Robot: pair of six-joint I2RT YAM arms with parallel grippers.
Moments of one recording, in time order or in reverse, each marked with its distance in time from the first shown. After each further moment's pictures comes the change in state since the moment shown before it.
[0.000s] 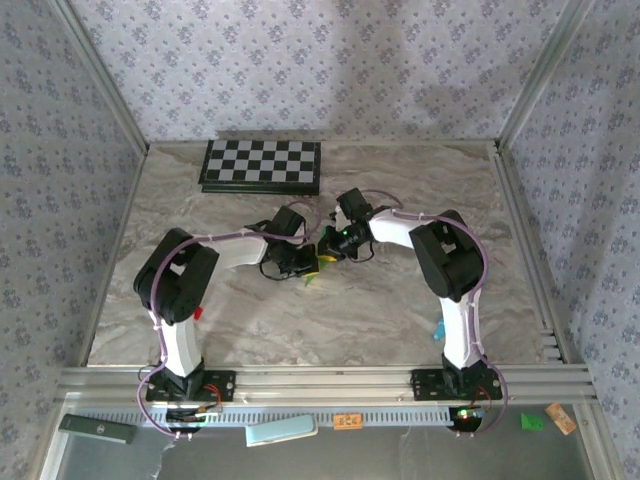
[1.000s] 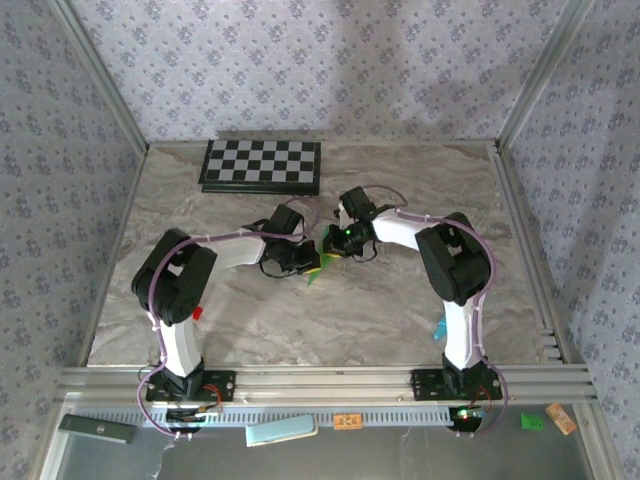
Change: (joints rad) left arm 0.015 -0.016 -0.010 0.058 0.039 -0.042; right arm -0.003 -0.045 -0.018 -0.021 0.103 -0.066
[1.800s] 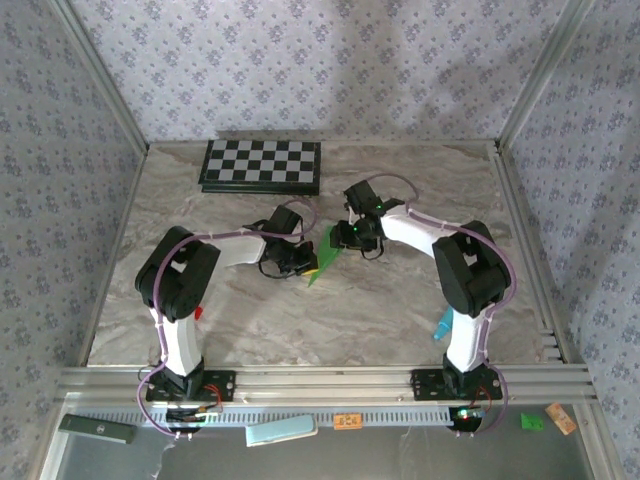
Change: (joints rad) left arm 0.009 0.033 0.000 -0.008 -0.002 -0.011; right arm 0.000 -0.129 0.002 -0.172 0.279 -0.093
